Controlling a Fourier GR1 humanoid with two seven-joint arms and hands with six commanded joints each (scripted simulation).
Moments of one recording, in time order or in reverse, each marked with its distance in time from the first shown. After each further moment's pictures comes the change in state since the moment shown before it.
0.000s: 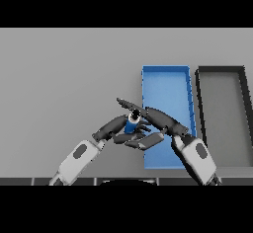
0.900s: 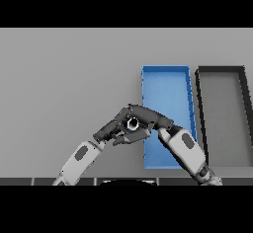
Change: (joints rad) left arm 0.037 -0.051 0.045 -0.010 -0.082 -0.050 0.043; right arm -0.146 0.054 0.063 0.141 0.008 0.056 -0.173
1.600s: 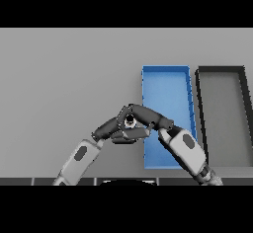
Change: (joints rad) left arm 0.003 -0.006 0.038 -0.005 -0.183 -0.079 -0.052; right arm -0.004 -0.009 0.012 -0.024 -0.049 -0.071 0.037
